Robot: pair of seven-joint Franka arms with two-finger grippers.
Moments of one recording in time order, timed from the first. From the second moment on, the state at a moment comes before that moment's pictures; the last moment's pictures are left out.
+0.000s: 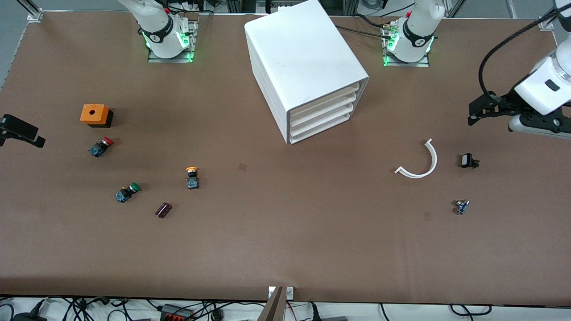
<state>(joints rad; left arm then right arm) 0.00 0.00 -0.07 -1.67 -0.02 1.71 0.07 -0.02 0.24 -0.08 -1.28 0.05 1.57 -0.05</state>
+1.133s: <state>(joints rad) 0.00 -0.03 -0.06 -1.74 -0.02 1.74 0.04 0.00 0.05 -0.05 -1.56 -0.02 1.66 -0.04</state>
